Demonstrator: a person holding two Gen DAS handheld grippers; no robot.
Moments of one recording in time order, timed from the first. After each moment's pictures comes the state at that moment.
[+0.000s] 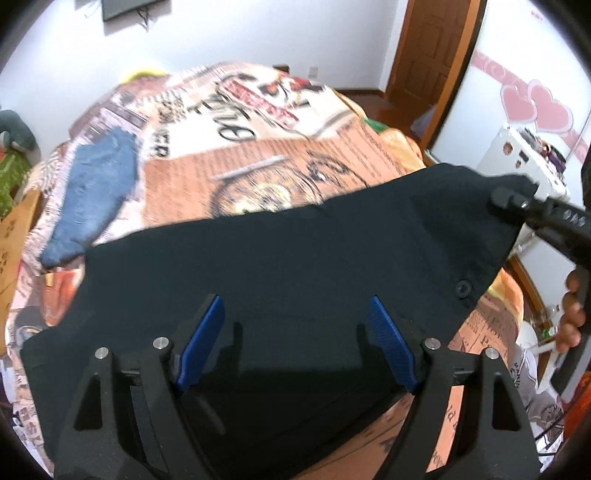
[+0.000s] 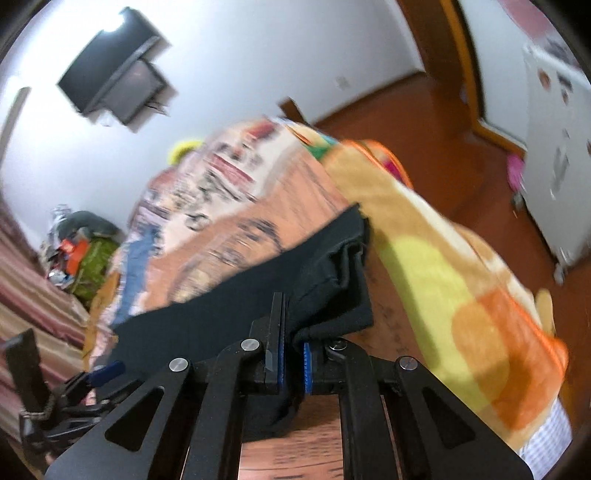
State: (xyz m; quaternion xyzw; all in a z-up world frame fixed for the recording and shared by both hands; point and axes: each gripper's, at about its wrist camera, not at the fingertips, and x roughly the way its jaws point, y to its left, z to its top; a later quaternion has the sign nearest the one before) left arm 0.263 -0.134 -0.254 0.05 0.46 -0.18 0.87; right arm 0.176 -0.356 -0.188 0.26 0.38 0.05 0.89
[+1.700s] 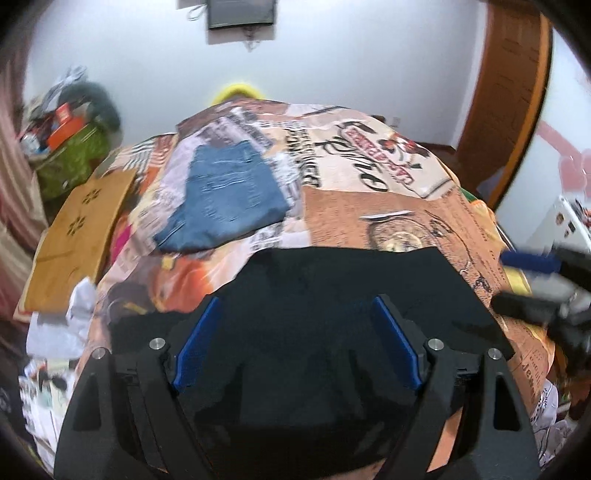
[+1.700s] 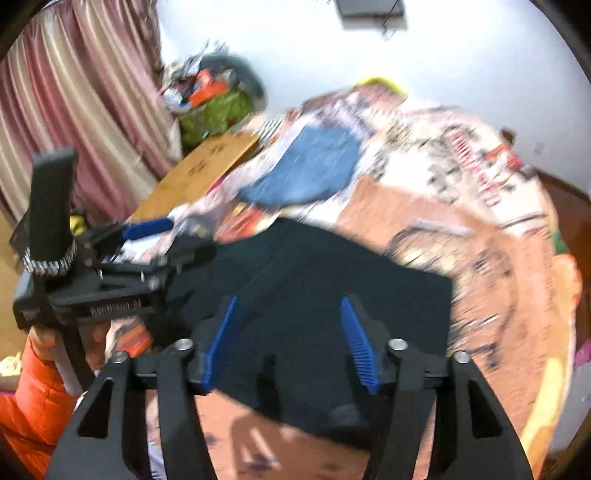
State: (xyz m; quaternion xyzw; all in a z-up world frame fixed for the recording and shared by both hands) left arm 0.248 0.008 -0.208 0.01 0.41 -0.05 0.91; right arm 0.197 -0.139 -0.152 -0.03 0.40 0.30 0.87
